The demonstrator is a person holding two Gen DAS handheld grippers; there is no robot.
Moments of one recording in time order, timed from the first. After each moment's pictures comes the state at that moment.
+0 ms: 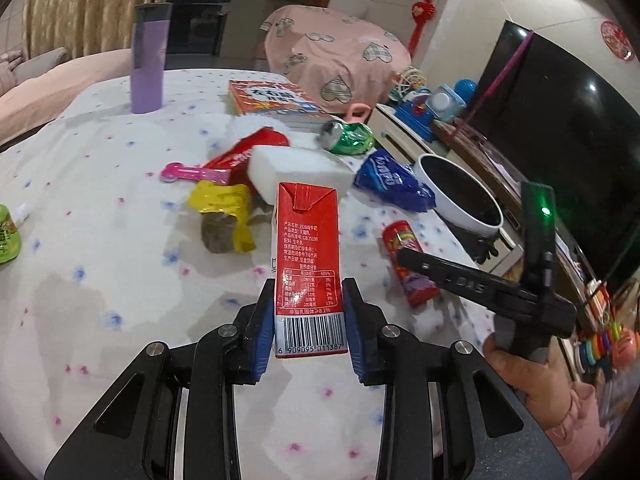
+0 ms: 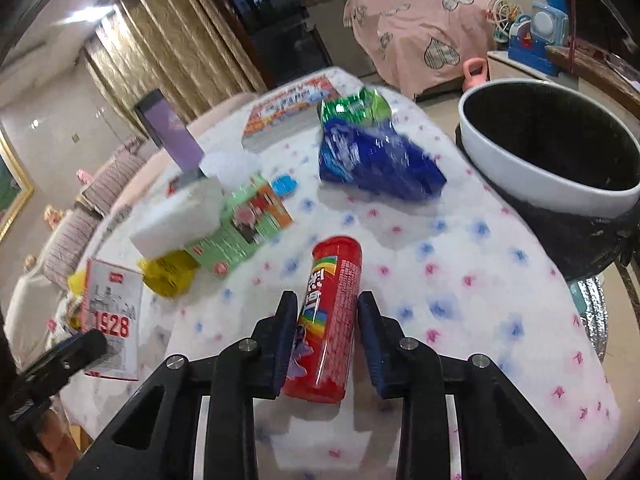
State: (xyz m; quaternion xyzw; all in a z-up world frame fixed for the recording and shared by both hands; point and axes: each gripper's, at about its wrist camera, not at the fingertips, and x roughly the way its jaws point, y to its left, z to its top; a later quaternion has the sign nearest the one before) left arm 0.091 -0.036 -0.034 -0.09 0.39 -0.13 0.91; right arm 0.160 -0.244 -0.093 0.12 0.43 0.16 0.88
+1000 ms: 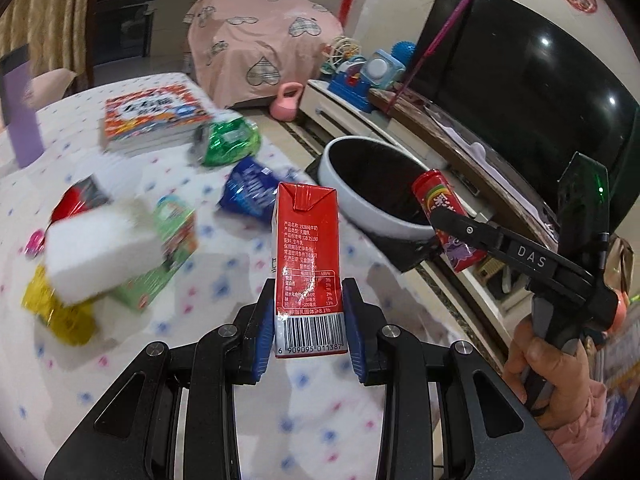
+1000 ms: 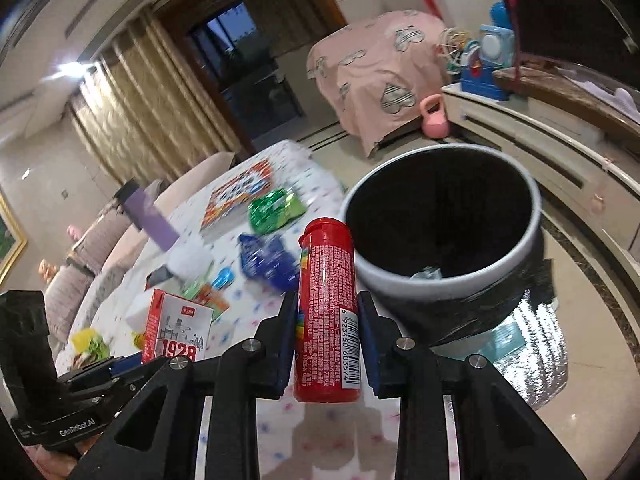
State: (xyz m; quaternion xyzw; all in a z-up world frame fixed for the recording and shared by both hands) left arm 0.157 -0.160 -0.020 -0.04 0.41 -0.23 0.88; right arm 0.148 -0.369 -0.038 0.19 0.33 0.10 0.92
